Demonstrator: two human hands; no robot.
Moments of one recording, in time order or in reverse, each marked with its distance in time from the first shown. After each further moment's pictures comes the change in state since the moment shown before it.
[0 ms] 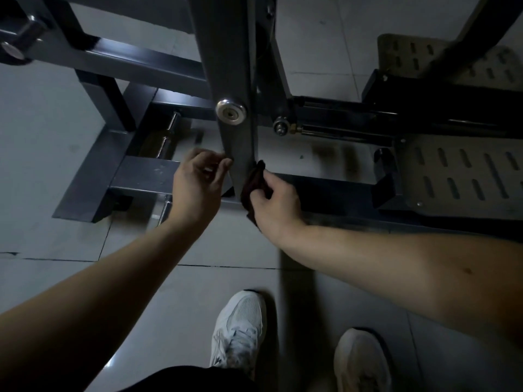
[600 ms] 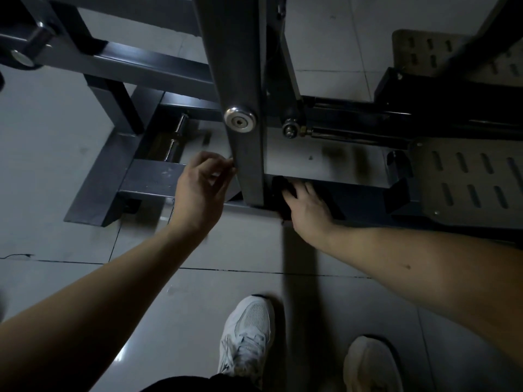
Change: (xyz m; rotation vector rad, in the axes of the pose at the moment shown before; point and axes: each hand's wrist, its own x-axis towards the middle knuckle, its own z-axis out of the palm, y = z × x) left_hand 0.002 -0.010 -0.010 0.012 -0.061 0.075; right_hand 0.062 0.083 -0.032 -1.082 -0.234 -0.298
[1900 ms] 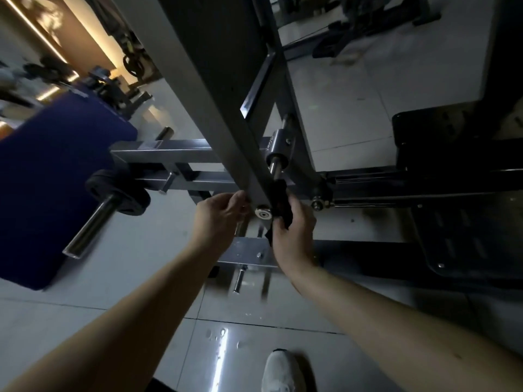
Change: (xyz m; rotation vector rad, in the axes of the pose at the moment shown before) left_hand 0.046 0.156 -0.104 -0.121 0.025 -0.307; right_hand -0.025 -0.122 -0.151 1.315 0.597 0.196
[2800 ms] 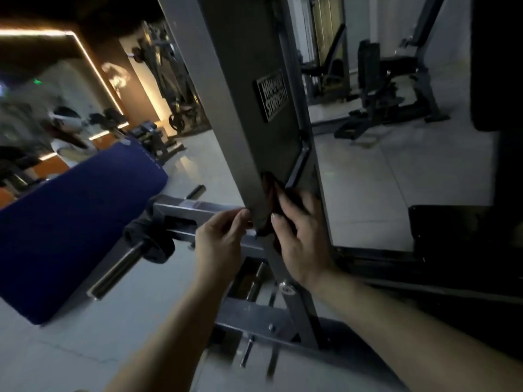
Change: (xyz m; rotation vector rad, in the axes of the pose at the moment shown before) left_hand 0.015 0.083 -0.050 -0.239 0.344 0.284; right_hand 0.044 -0.170 -0.026 0.086 -0.205 -0.683
